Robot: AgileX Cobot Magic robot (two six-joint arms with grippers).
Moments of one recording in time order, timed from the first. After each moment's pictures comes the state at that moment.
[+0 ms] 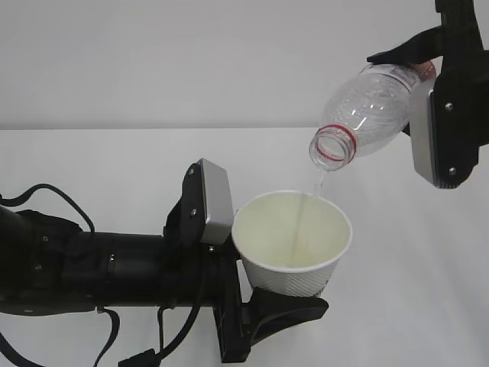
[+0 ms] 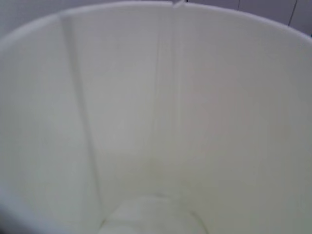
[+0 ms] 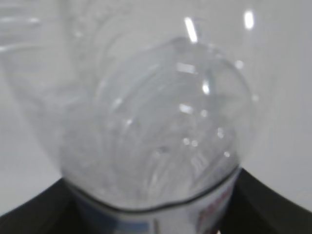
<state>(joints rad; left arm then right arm) -0.71 1.89 -0.68 0.86 -1.02 -0.38 0.20 1.30 -0.79 -1.41 -0.32 -0.36</state>
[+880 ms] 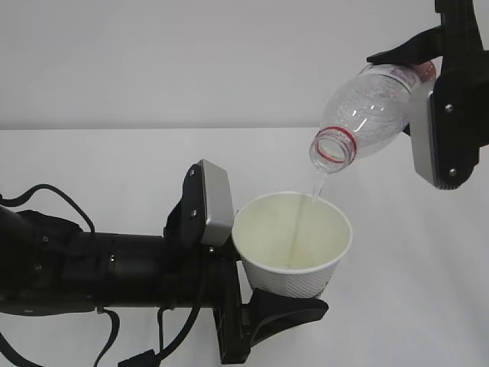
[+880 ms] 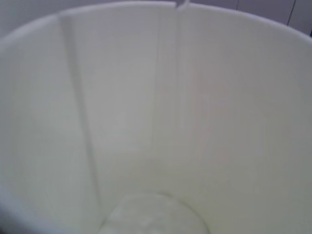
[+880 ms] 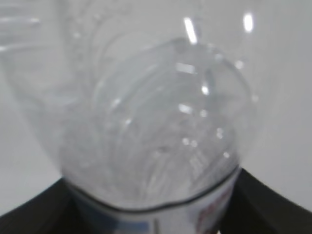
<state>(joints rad) -0.71 1.89 -0.68 0.86 -1.02 -0.38 0.20 1.30 -0.79 -1.41 -0.32 -0.37</state>
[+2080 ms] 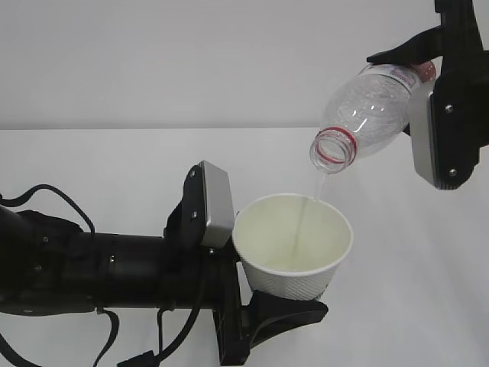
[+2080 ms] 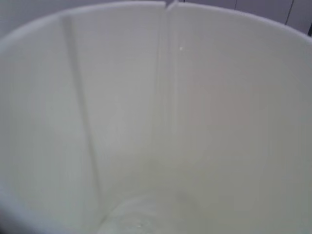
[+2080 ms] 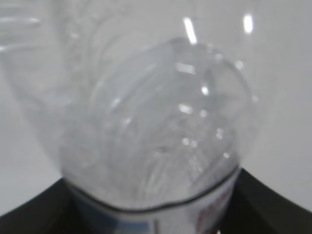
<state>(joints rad) -0.71 1.89 -0.68 0.87 -1.02 -0.38 0.20 1.30 -0.79 -1.41 -0.32 -0.37</state>
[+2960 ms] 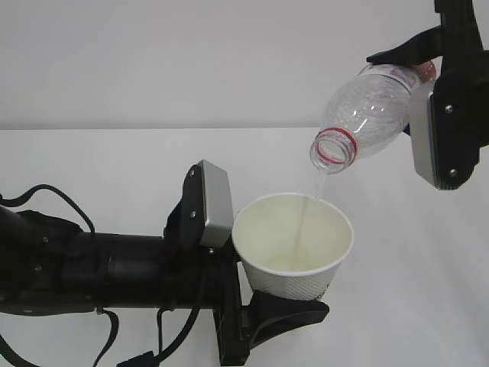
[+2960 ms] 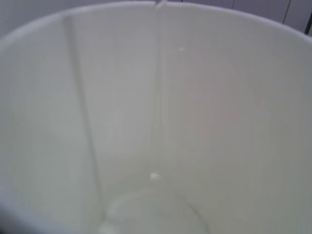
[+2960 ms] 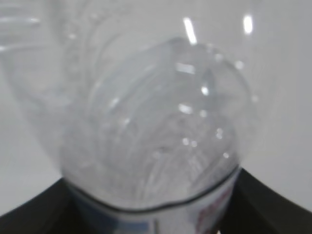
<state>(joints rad) -0.71 1.89 -0.68 0.88 -1.03 -0.38 0.20 1.30 -0.79 -1.41 -0.32 -0.38</state>
